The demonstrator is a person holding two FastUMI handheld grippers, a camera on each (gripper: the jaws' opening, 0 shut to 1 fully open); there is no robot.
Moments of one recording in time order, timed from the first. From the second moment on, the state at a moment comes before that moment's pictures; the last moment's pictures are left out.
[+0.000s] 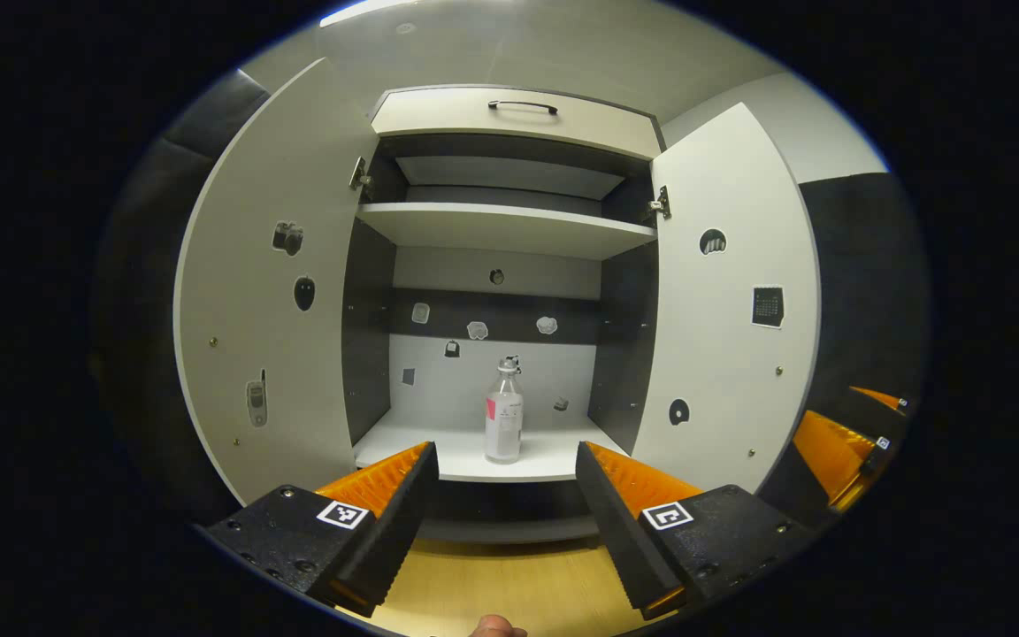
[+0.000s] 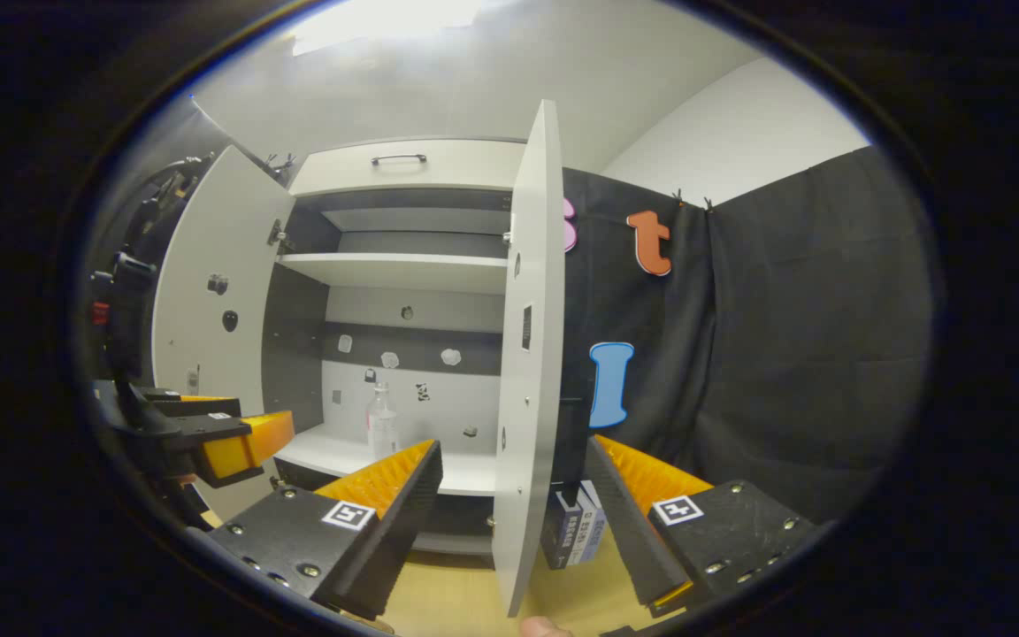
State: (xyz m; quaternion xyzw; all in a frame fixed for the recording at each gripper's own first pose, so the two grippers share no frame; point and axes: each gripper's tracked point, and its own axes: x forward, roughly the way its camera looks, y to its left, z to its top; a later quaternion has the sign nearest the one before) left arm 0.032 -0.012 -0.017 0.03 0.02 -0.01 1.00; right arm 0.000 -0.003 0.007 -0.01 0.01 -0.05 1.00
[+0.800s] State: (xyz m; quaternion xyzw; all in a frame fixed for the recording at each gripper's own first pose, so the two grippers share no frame) left arm 0.237 0.000 -0.057 0.03 0.05 -0.02 1.00; right arm -0.031 -0.092 -0.001 -0.05 0.02 -0.25 0.97
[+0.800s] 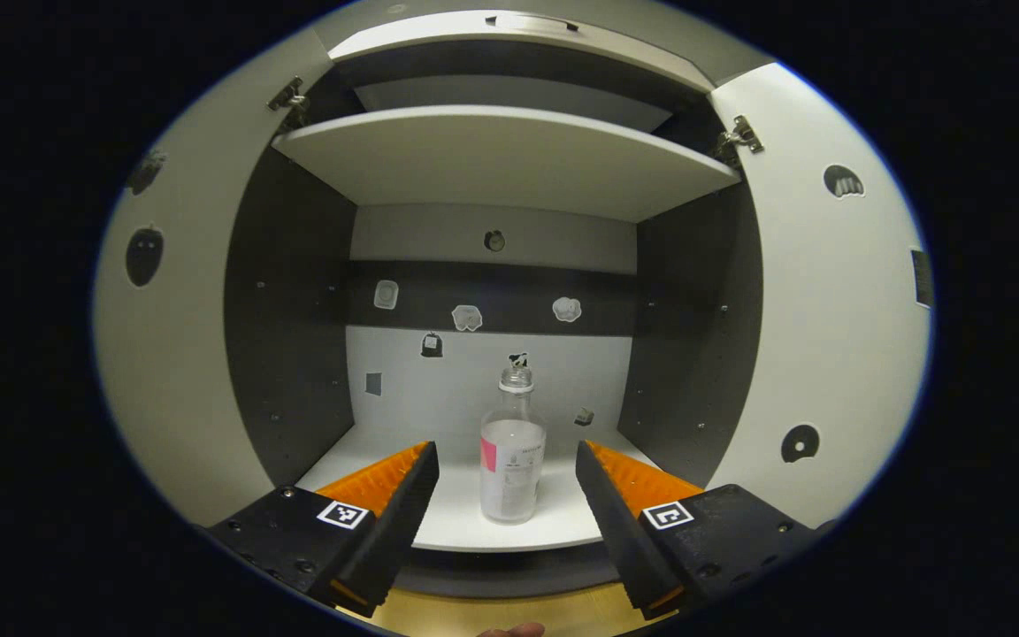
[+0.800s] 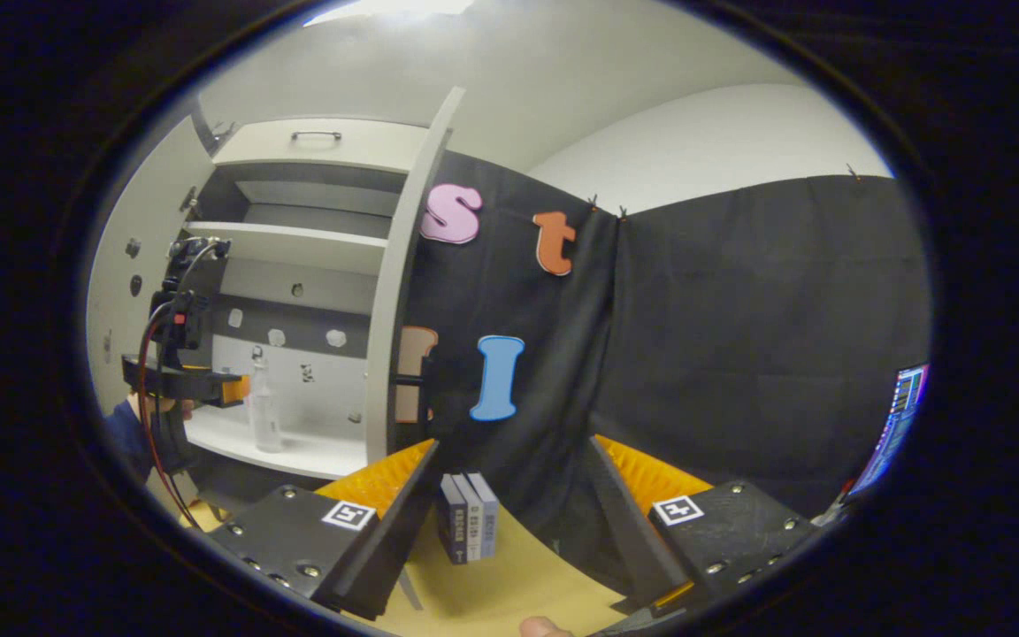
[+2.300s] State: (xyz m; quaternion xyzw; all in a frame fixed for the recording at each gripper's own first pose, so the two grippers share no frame) left arm 0.193 -0.009 -0.063 0.01 0.05 -0.11 0.99; right arm -0.060 -0.093 -0.018 -0.02 0.06 -0.23 0.97
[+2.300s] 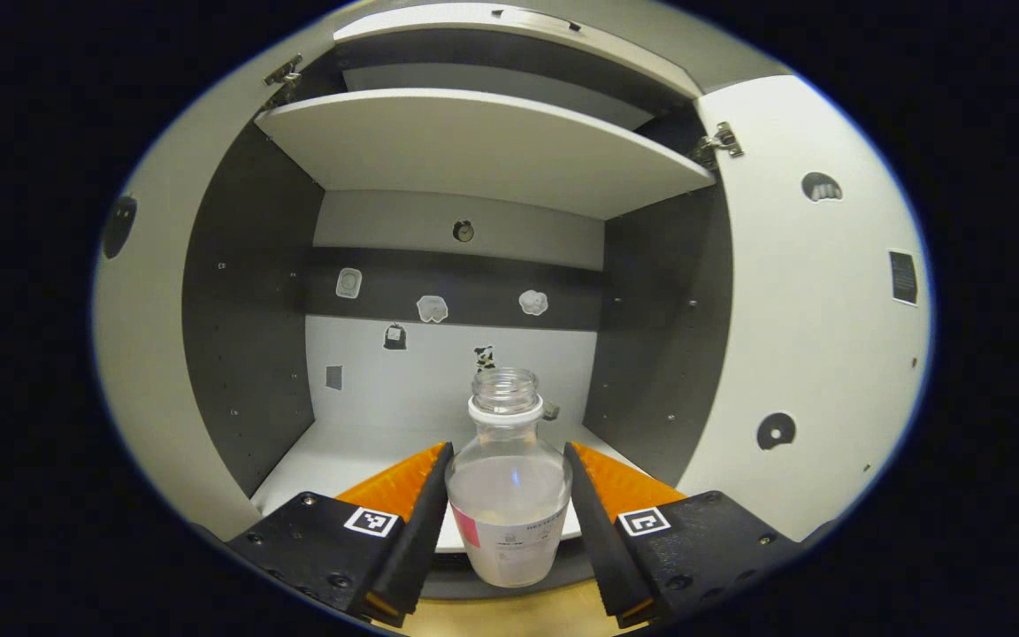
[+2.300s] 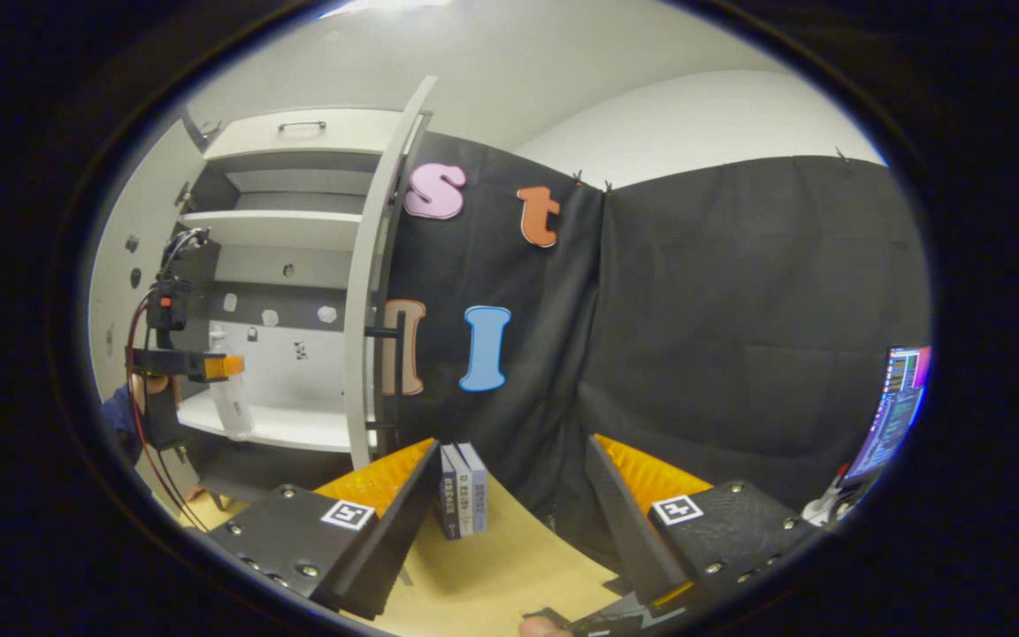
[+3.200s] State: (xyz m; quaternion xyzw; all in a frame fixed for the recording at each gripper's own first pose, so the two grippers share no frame) left arm 0.032 0.044 -0.284 -0.05 0.24 -0.07 0.97; right arm -0.049 -0.077 -0.009 -0.03 0.05 -0.13 0.99
